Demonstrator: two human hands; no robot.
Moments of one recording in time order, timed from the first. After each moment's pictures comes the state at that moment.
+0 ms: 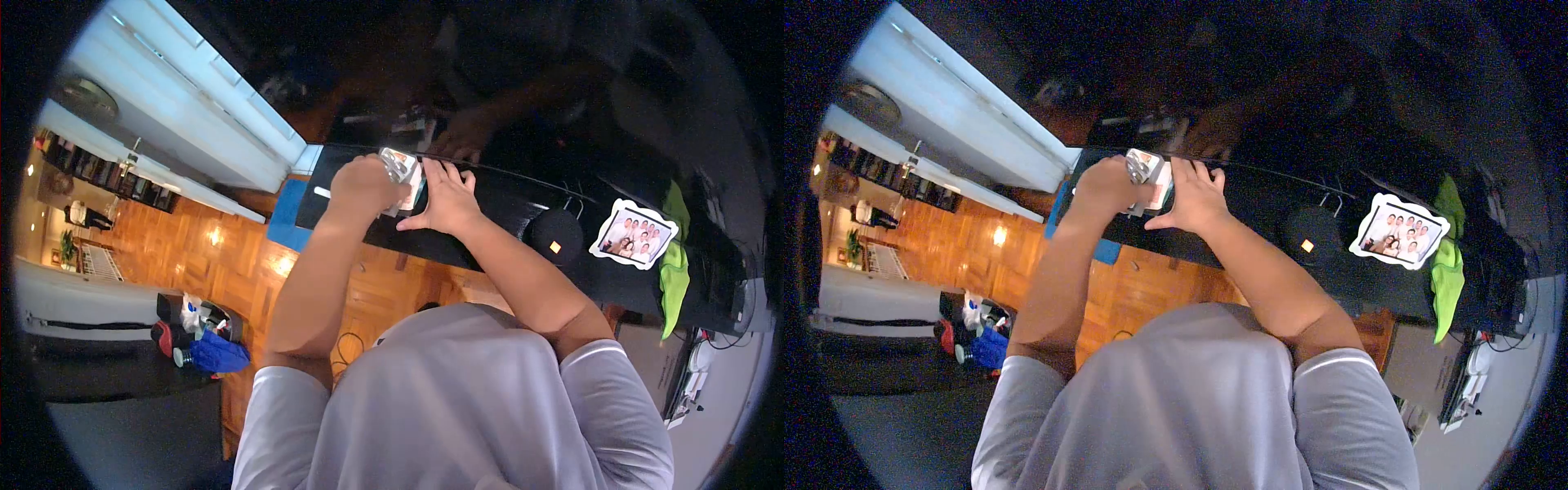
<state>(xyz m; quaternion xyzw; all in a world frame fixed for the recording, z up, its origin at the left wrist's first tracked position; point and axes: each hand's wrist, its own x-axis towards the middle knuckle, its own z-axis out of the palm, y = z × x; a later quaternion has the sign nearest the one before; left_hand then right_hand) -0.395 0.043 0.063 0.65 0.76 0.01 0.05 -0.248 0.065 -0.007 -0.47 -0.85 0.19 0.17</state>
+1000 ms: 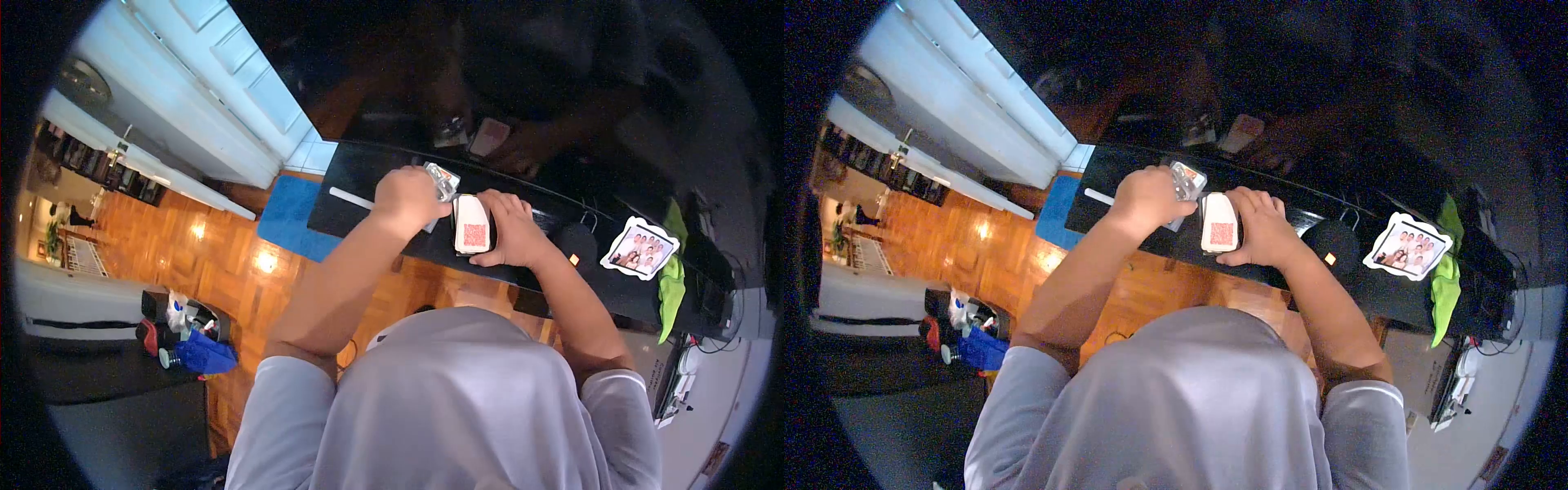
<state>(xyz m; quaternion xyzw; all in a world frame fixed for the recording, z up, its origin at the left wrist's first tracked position) -0.395 0.048 0.034 0.75 0.66 0.09 0.08 -0.178 0.050 0.001 -0.40 -0.89 0.20 0.10</state>
